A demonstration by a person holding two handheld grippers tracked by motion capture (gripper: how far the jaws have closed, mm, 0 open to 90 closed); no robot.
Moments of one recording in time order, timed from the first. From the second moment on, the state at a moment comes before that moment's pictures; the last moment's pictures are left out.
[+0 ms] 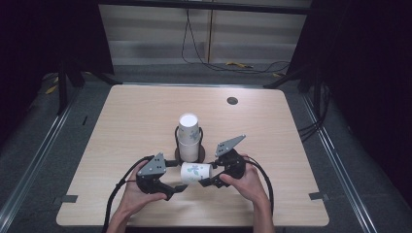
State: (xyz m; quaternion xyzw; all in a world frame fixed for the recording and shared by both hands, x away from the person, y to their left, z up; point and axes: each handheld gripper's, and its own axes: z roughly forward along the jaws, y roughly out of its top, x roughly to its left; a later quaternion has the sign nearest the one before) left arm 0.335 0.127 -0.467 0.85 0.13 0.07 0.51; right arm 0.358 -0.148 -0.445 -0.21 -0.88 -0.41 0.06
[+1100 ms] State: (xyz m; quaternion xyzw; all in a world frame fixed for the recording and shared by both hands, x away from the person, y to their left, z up) left arm 0.337 0.131 -0.476 0.82 0.13 0.05 0.55; right arm 0.352 -0.155 -0.459 -0.20 -0.85 -0.48 0.07
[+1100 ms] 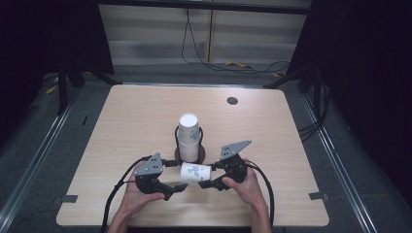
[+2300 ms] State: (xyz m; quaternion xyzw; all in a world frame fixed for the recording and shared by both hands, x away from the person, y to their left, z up) left arm 0.340 0.127 -0.475 0.80 0.09 0.04 0.59; right arm 0.348 -0.145 -0.449 -0.16 -0.85 -0.49 0.06
